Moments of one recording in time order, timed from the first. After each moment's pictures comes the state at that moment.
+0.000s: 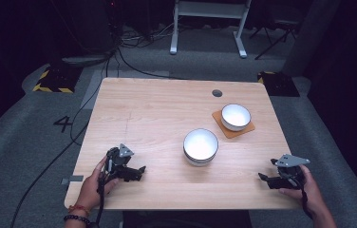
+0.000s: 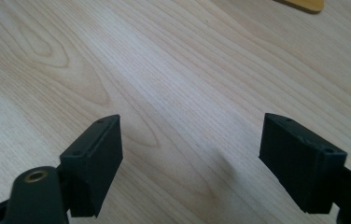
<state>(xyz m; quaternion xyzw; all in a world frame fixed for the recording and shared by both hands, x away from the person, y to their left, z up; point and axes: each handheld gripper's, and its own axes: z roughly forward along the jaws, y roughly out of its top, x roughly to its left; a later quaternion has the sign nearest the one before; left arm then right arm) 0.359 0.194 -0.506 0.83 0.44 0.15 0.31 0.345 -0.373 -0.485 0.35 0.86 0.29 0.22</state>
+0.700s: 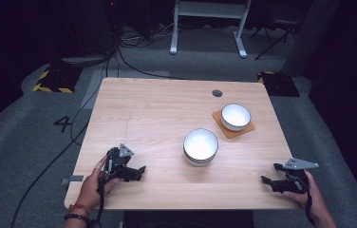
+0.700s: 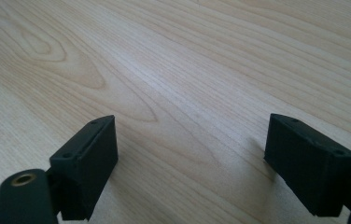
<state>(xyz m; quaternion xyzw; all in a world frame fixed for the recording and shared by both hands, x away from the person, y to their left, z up) 0.359 0.194 -0.506 0.83 0.44 0.15 0.31 0.339 -0.395 -0.502 0.40 0.83 0.35 0.18</state>
